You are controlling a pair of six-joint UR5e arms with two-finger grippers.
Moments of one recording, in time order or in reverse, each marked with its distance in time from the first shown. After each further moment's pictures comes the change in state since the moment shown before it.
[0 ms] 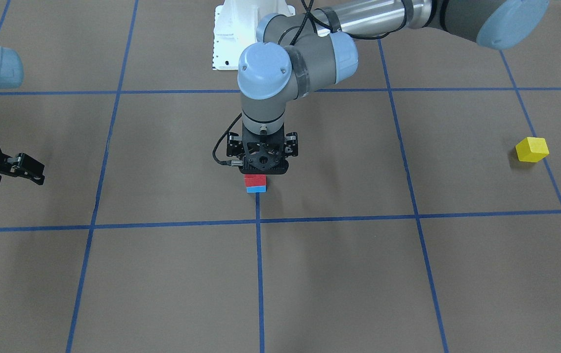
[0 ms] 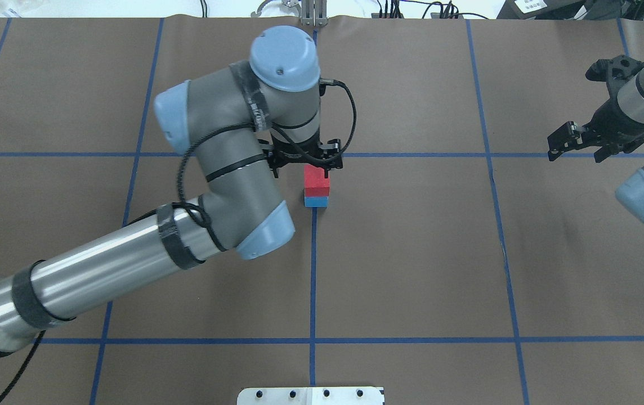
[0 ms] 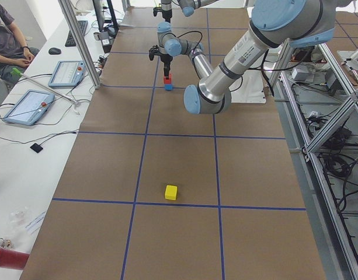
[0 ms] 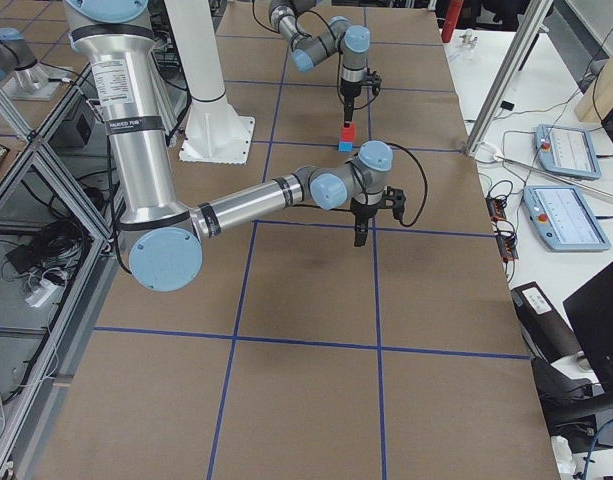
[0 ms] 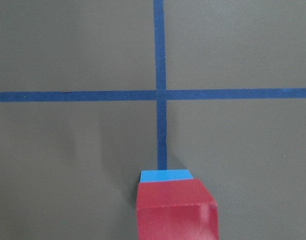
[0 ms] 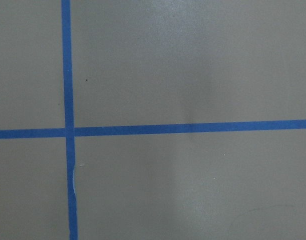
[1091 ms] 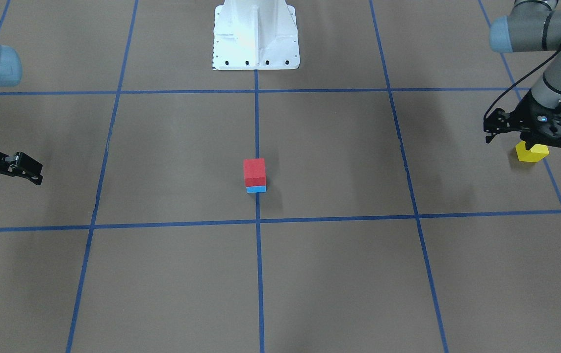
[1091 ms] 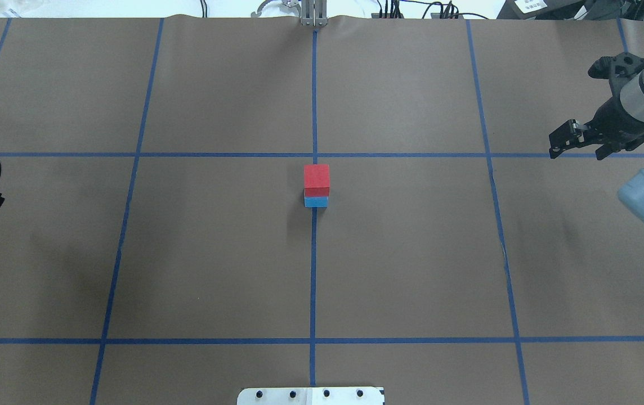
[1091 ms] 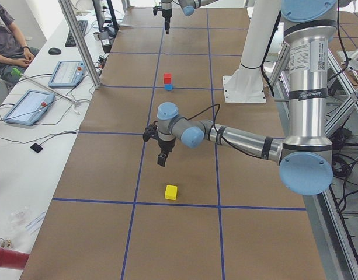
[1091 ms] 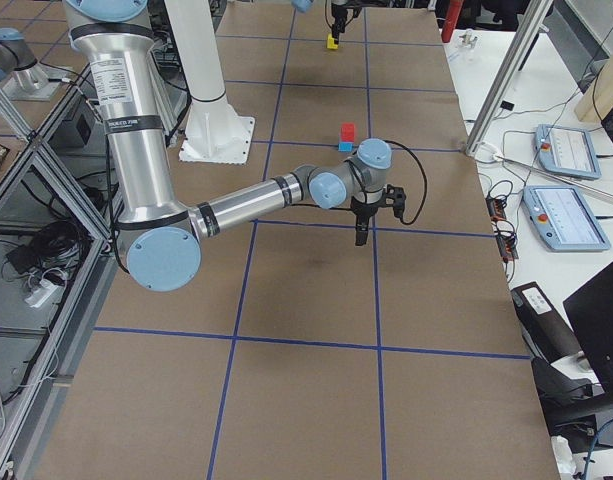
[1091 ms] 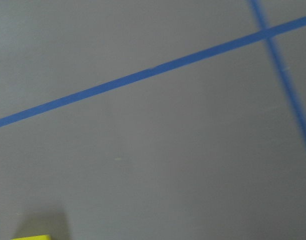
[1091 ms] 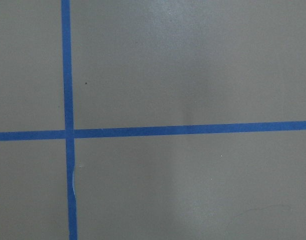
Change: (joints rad) left arm -0.446 1.019 -0.256 -0.491 -0.115 0.740; right arm 0.002 -0.005 0.011 0.015 -0.017 0.006
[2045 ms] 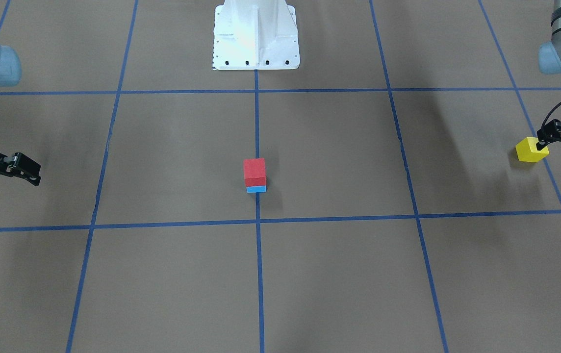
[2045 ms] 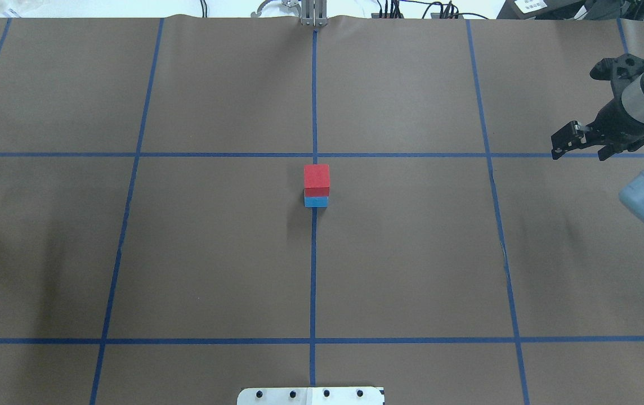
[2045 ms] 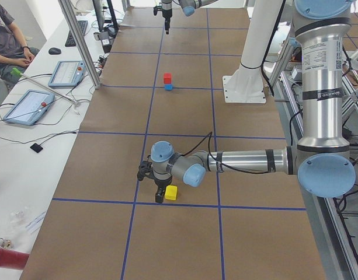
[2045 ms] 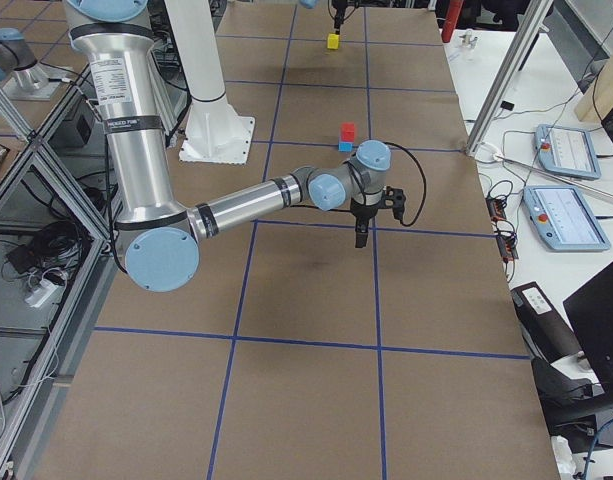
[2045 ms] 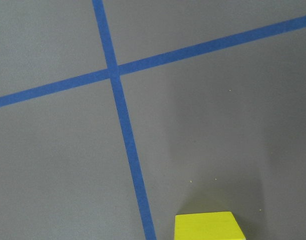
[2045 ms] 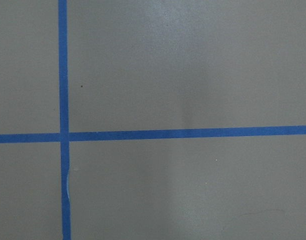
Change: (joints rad) left arm -0.135 0.008 0.218 -0.107 -0.096 0.025; right arm 0.000 -0.007 -0.003 0.003 -0.008 -0.002
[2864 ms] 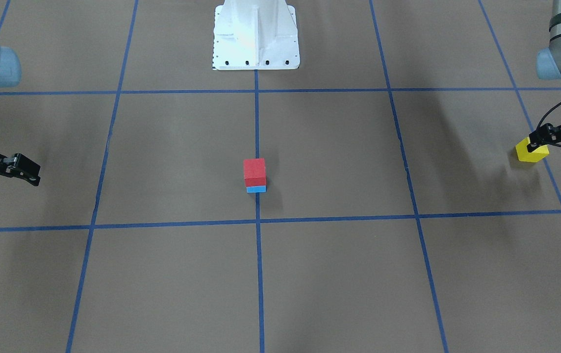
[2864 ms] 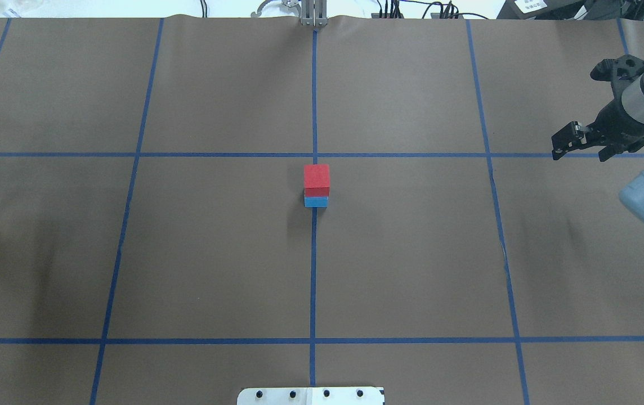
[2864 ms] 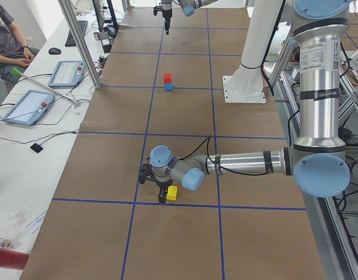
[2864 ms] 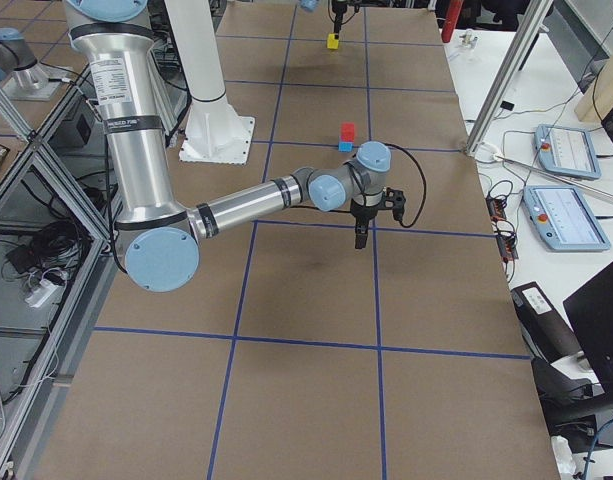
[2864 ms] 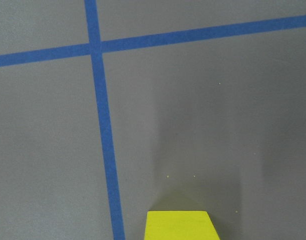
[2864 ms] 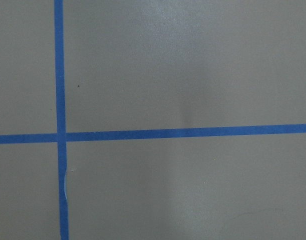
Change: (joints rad) left arm 0.024 -0.023 0.073 -0.055 -0.042 -0.061; right arm 0.000 0.000 -0.005 -0.001 0.001 0.004
